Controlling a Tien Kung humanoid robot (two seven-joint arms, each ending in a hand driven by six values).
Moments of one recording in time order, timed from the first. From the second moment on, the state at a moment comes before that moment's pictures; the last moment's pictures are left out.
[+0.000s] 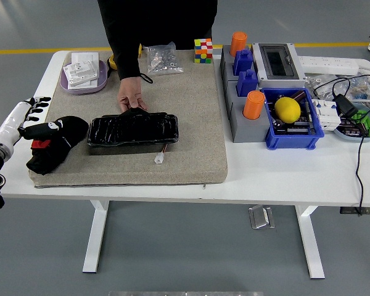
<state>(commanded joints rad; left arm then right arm) -0.37 0.45 -1.14 -1.10 1.55 0.16 0.14 0.07 -0.35 0.57 0.18 -0.67 0.09 -0.19</state>
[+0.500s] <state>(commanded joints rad) -0.40 0.42 -1.10 -1.00 1.71 0.19 0.15 0.07 -0.36 0.52 0.18 -0.63 0.08 -0.18</state>
